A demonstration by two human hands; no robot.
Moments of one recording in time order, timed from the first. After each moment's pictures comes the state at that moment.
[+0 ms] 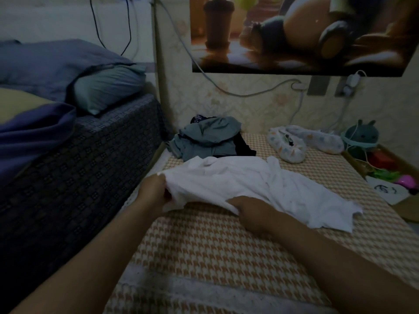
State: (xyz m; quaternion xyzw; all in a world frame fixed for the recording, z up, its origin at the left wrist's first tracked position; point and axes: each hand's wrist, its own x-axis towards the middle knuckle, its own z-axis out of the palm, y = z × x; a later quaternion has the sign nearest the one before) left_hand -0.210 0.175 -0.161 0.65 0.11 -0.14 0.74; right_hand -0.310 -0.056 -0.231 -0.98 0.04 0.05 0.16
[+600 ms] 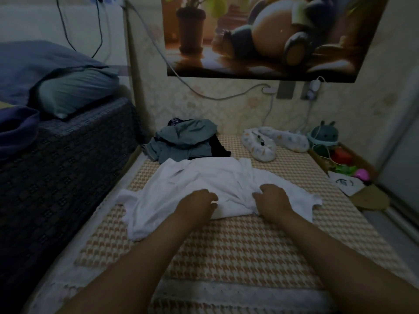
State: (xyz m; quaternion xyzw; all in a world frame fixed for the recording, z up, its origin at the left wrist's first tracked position) left_hand -0.264 0.072 -0.214 0.89 -0.44 0.01 0.13; right_hand -0.372 -0.122 -0.209 -0.90 0.33 -0.15 0.25
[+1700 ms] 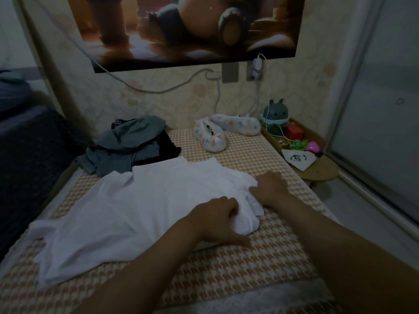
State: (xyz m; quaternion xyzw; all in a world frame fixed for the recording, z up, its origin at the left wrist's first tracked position) left_hand -0.353 -0.081 -0.221 0.79 -0.60 -0.09 0.09; right_hand -0.422 -0.285 -0.243 -0.90 0.41 -0.02 0.13
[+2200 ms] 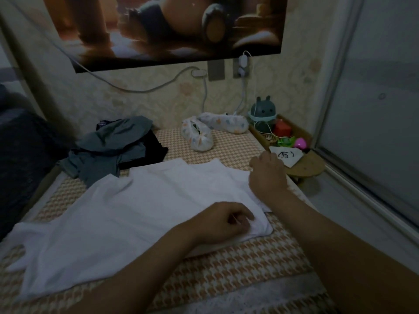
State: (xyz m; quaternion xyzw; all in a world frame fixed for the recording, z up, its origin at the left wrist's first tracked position) left_hand -0.385 -0.106 -0.221 0.69 -0.63 -0.22 0.28; right_hand -0.447 -0.300 -0.230 -0.90 0.36 -0.24 -0.08
